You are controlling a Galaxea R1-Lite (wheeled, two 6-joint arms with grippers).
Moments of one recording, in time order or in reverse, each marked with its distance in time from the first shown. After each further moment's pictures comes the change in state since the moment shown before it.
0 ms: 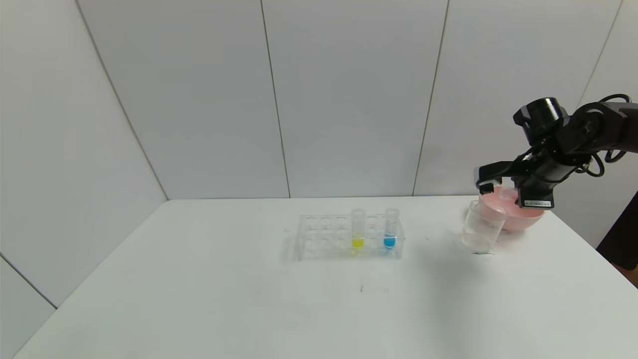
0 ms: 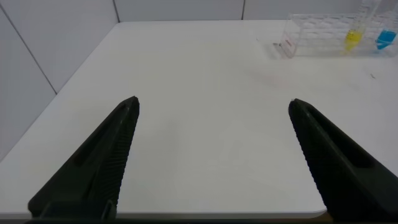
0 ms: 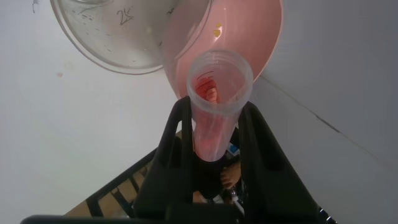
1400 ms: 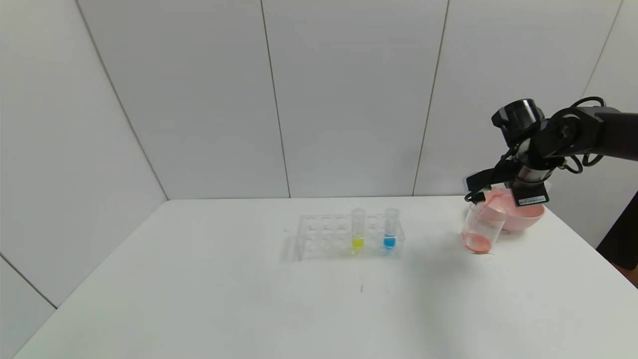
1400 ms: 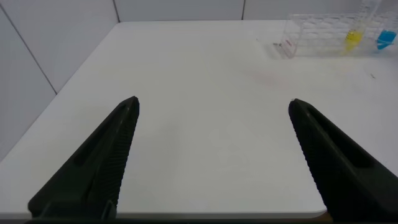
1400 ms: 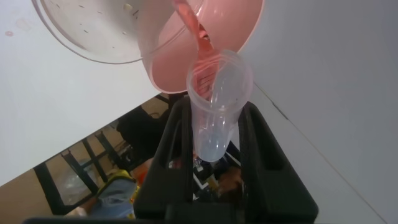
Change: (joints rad) left arm 0.000 0.000 0.000 0.000 0.000 0.000; right arm 0.074 0.018 0.000 -0.058 -0.216 -0.181
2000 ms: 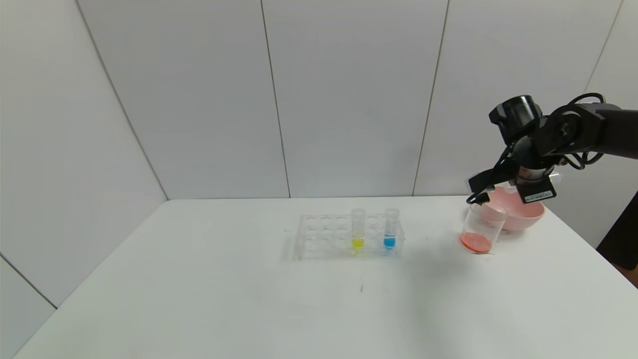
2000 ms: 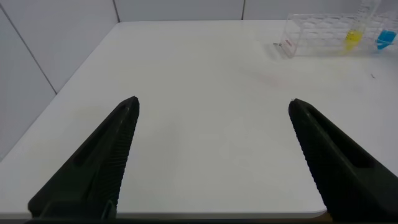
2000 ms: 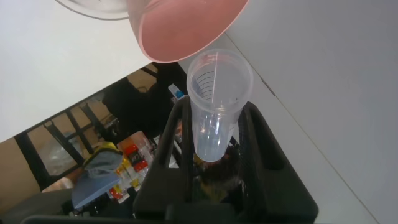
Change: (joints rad) left arm 0.000 0.000 0.000 0.000 0.000 0.000; right arm 0.022 -0.014 0.000 -0.001 -0.126 -0.068
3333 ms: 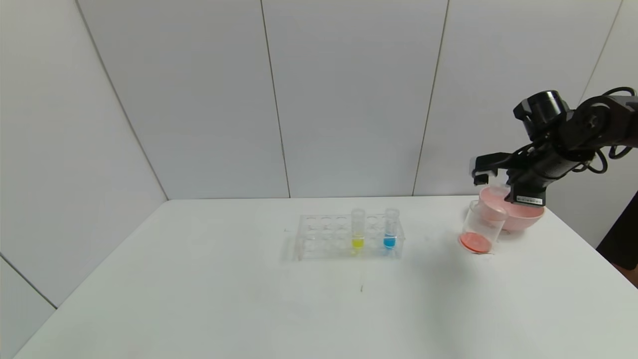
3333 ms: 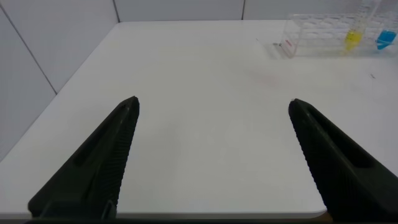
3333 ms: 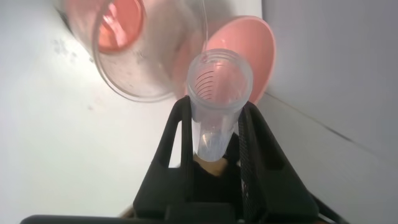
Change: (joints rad) left arm 0.000 0.000 0.000 0.000 0.000 0.000; right arm -0.075 -0.039 0.013 0.058 0.449 0.380
